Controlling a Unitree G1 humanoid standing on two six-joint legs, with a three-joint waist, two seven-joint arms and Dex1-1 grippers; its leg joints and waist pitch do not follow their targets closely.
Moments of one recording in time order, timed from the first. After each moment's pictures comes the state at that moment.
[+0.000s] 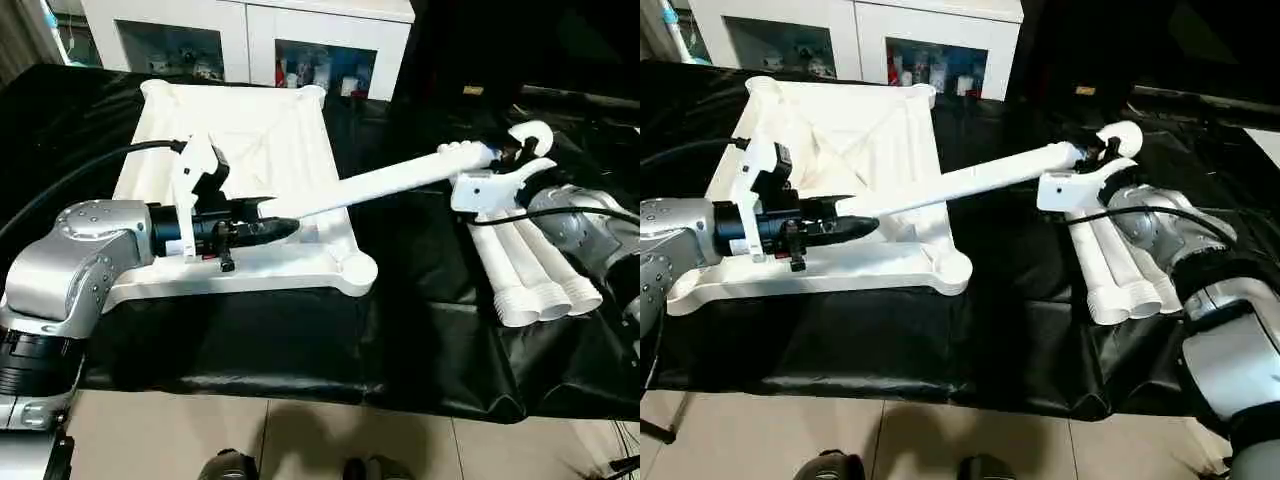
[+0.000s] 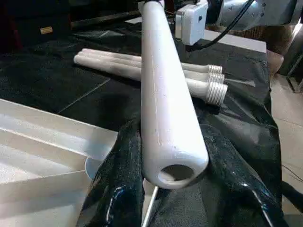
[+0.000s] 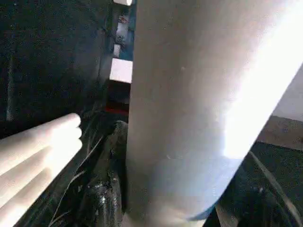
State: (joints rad) left arm -0.55 0.61 -0.03 -0.02 -0.48 0.63 -1.03; right arm -1.01 -0.66 0.56 1.13 -0.76 -0.49 -0.14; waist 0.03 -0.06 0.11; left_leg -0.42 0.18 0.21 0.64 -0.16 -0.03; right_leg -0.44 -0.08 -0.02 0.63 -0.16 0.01
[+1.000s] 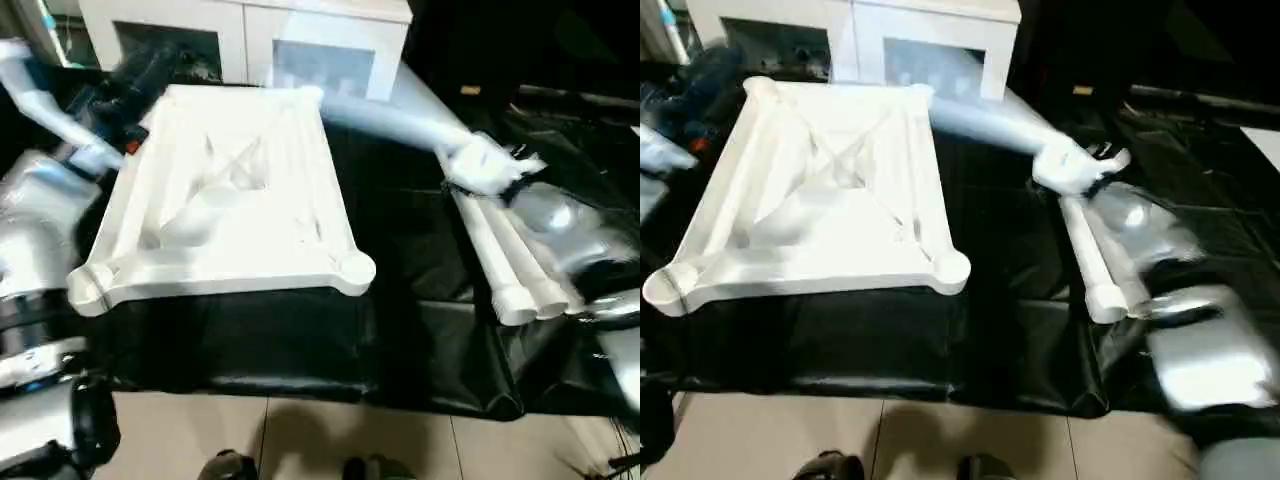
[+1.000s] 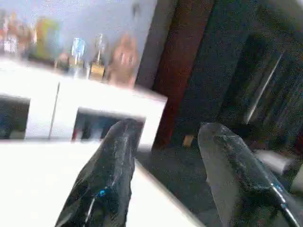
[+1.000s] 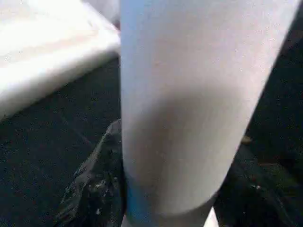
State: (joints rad) left arm -0.69 0.42 0.29 0.33 -0.47 0.34 -0.60; right arm -0.96 -0.41 0.06 1.12 -0.04 -0.27 0.44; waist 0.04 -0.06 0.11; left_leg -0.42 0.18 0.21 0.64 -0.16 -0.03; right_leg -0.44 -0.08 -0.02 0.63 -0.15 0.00
